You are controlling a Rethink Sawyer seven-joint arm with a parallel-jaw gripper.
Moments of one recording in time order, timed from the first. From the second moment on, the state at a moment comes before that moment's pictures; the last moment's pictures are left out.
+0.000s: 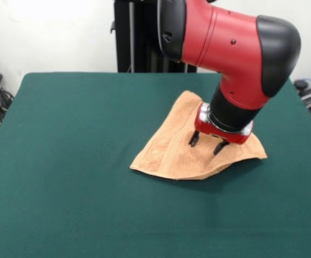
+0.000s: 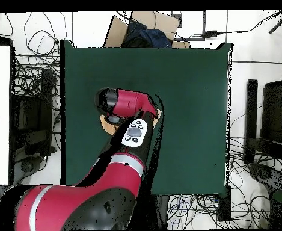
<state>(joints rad) 0.12 -0.21 -0.32 1.25 0.21 0.81 1.79</state>
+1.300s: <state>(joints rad) 0.07 -0.33 -0.30 1.44 0.32 0.71 1.79</state>
